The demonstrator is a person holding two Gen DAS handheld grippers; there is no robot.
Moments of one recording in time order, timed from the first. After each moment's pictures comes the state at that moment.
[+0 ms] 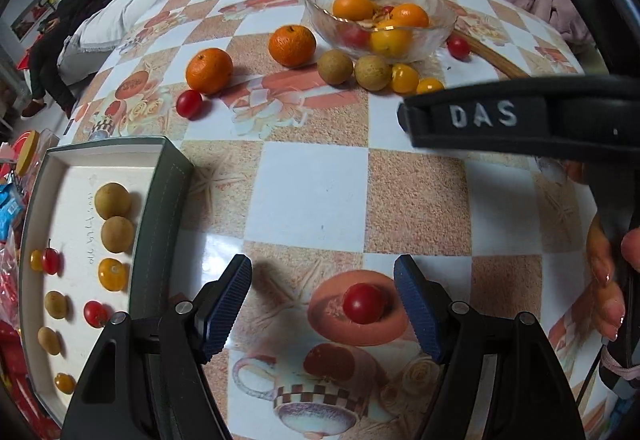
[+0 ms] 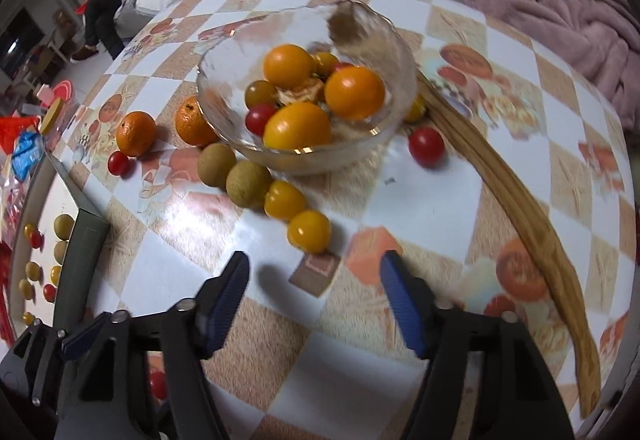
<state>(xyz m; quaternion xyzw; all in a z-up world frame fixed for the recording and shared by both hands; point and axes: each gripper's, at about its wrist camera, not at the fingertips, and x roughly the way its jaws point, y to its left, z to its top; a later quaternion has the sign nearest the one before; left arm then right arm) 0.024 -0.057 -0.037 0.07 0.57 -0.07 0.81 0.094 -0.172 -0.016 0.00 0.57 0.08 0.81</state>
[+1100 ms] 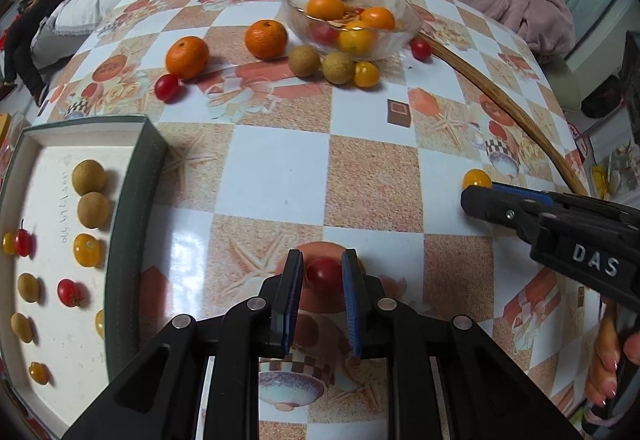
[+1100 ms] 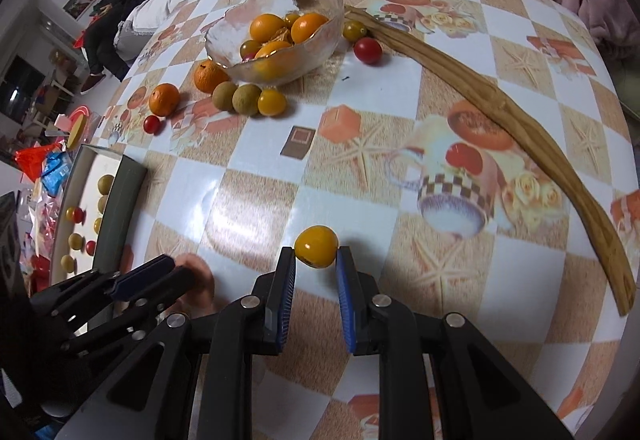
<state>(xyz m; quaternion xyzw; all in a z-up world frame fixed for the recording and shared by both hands) 0.008 -0.052 -0.025 0.01 0.58 -0.13 0.80 0.013 -0.211 -0.001 0.10 0.60 0.08 0.79</state>
